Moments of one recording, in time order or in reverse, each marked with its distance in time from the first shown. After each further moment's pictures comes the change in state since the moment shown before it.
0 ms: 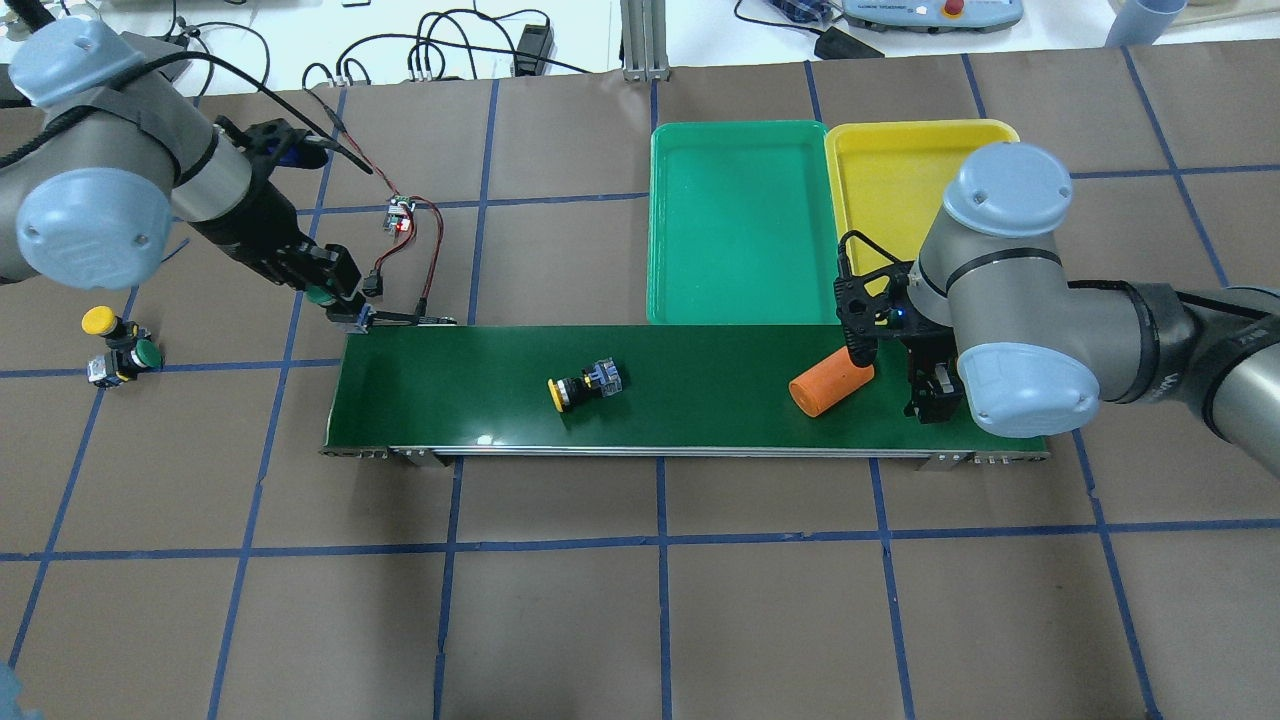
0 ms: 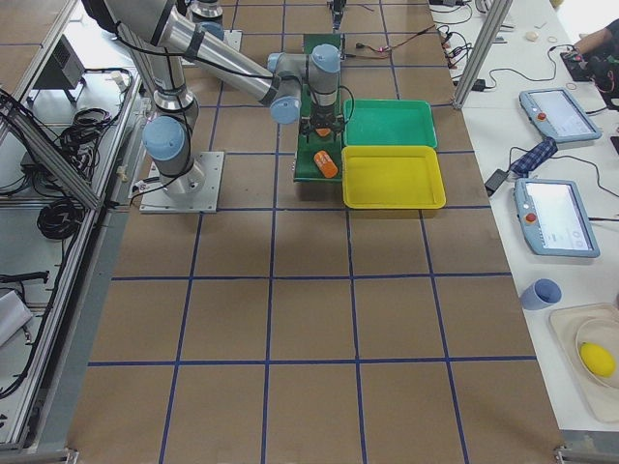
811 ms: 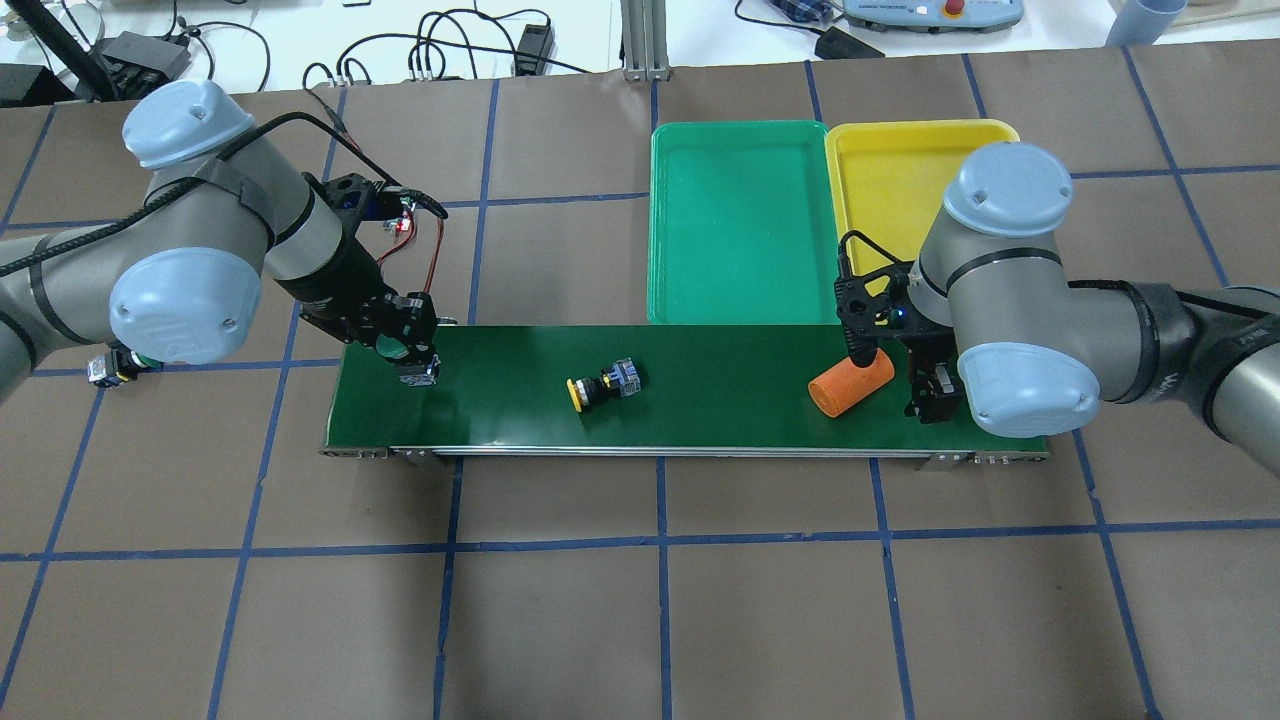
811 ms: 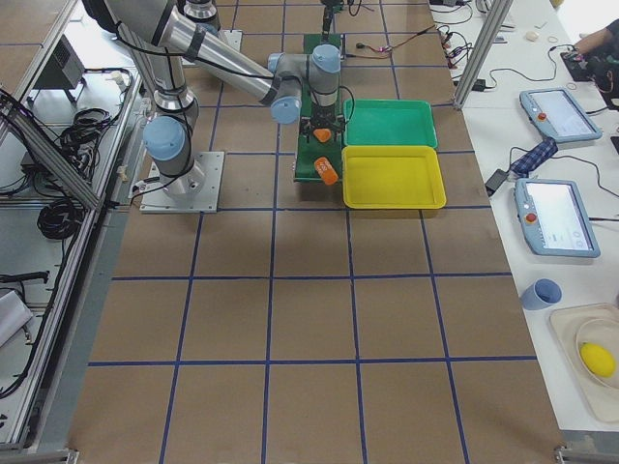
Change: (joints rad) left arm -0.096 0.037 -0.120 0.097 0.031 -0.286; right arm 0.000 0.000 0.000 0.000 0.000 0.000
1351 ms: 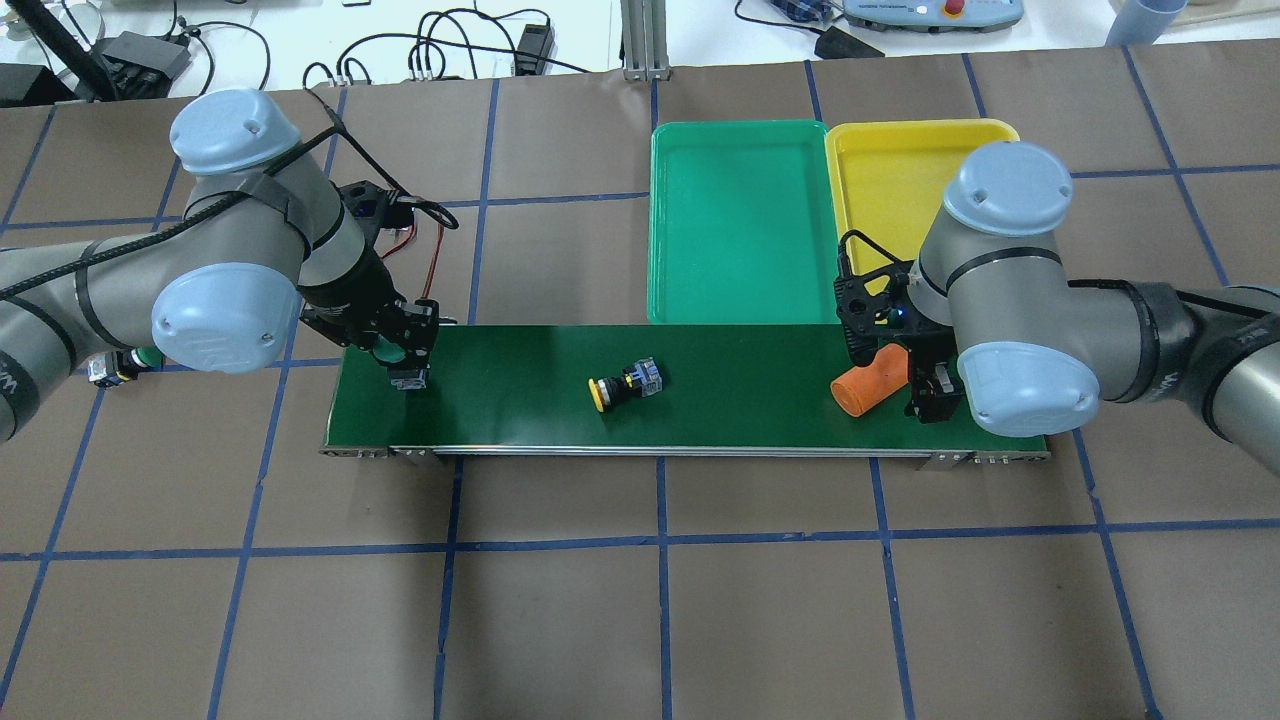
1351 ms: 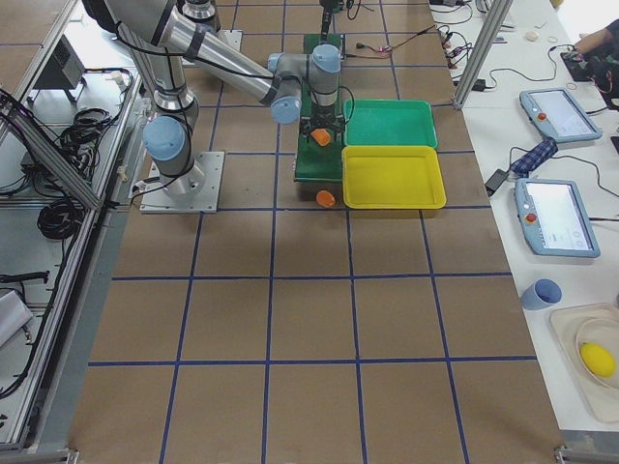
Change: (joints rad) left arm -0.040 -0.005 -0.002 0.014 0.104 -0.023; right arm 0.000 0.000 0.000 0.000 0.000 0.000
